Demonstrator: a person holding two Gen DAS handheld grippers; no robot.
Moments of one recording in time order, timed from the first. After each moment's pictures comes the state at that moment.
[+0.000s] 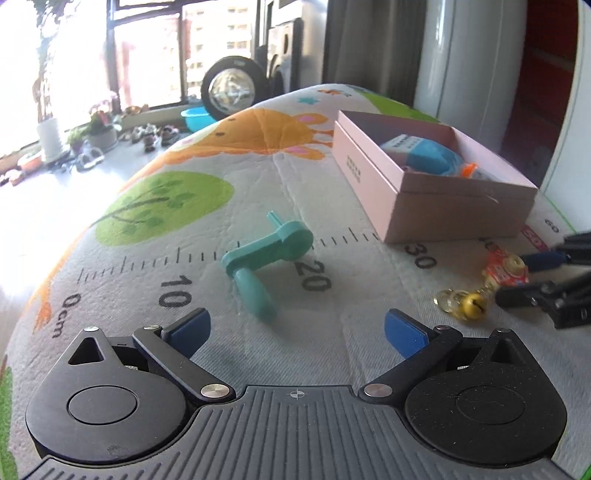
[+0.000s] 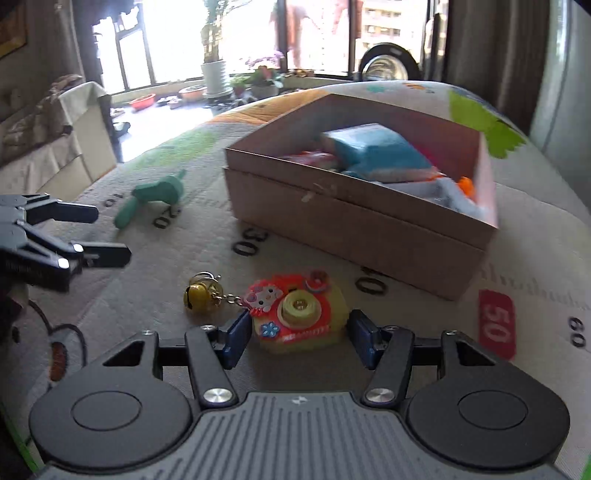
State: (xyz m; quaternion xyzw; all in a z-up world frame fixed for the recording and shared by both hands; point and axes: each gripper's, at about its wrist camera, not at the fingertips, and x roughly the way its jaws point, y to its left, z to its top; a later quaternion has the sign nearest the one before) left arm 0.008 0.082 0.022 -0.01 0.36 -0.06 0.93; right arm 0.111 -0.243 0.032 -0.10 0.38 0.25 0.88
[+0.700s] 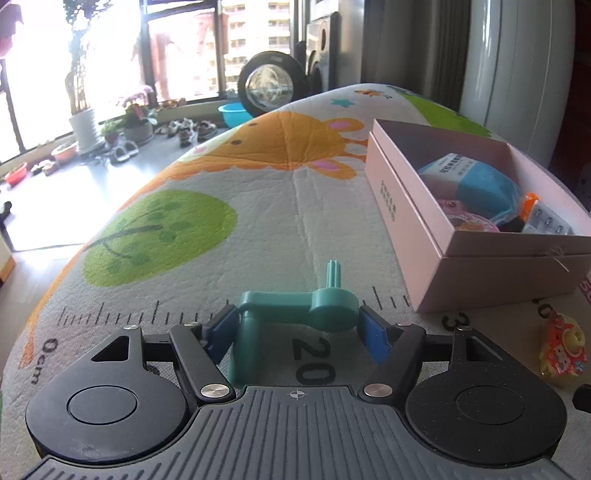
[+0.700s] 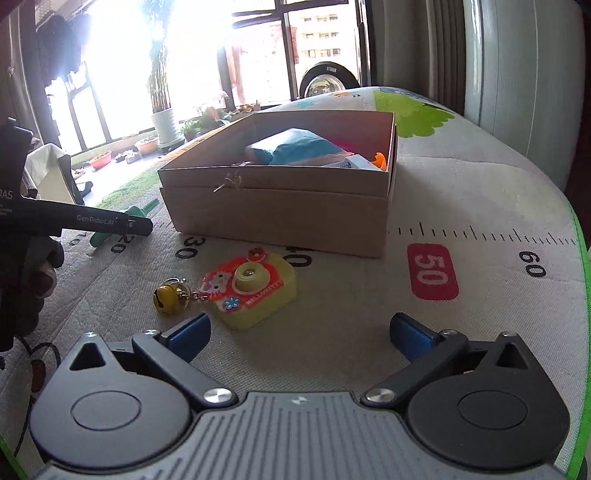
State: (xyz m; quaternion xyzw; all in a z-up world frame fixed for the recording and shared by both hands) left arm 0.067 0.053 0.018 0.00 0.37 0.01 0.93; right arm 0.097 -0.287 0.021 -0.01 0.35 0.19 0.92
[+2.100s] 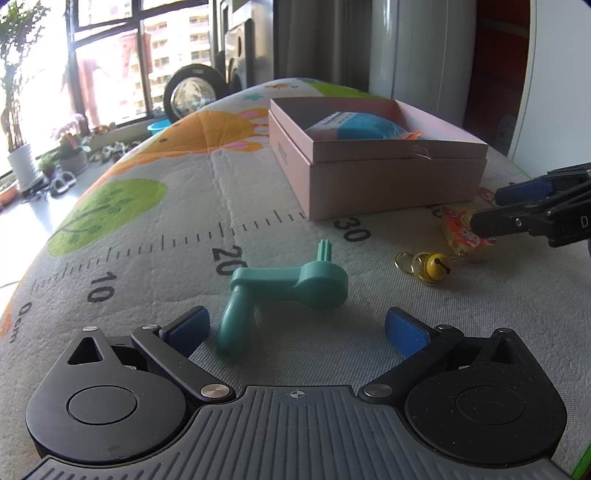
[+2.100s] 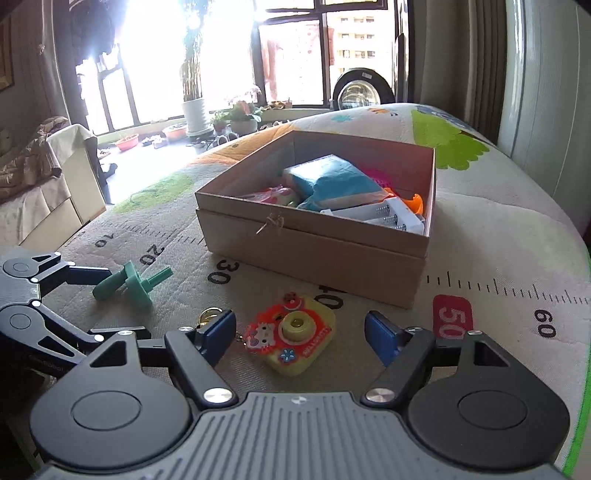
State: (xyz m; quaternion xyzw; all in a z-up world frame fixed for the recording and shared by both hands) left arm -0.013 0.032 0.007 0.05 0.35 -0.11 0.93; right arm 0.108 -0.271 0.053 -0.05 0.34 0.24 0.91
